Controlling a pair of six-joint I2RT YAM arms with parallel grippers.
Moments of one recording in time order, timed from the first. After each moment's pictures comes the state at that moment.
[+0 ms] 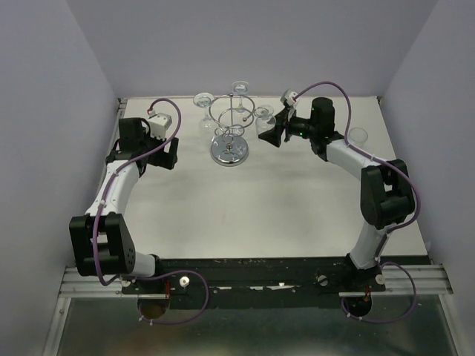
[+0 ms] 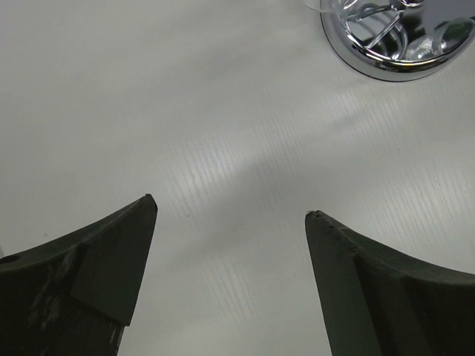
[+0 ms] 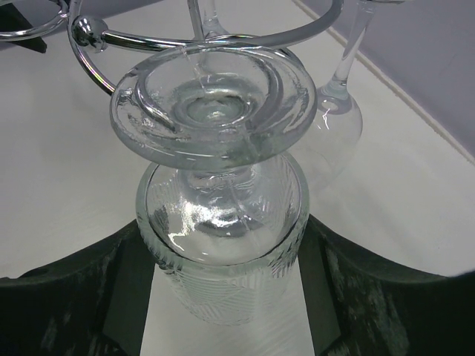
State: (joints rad) left arm 0.07 1.40 1.05 -0.39 0.34 0.31; right arm 0.28 1.83 1.26 0.35 -0.85 -0.18
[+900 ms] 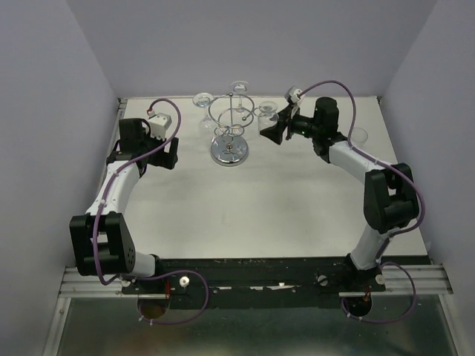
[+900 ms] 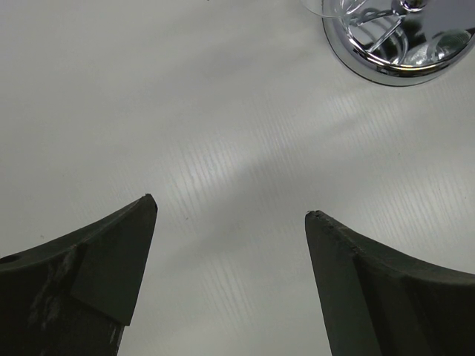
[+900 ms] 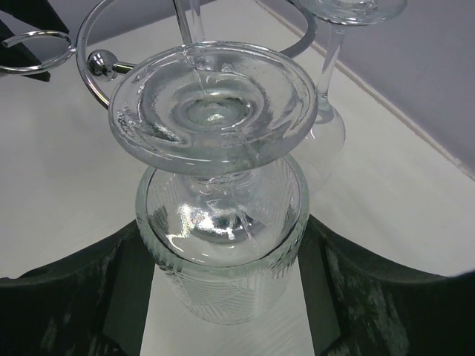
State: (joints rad) left arm 0.07 1.40 1.05 -0.37 0.34 0.28; right arm 0.28 1.79 1.24 0.39 -0.81 -0.11
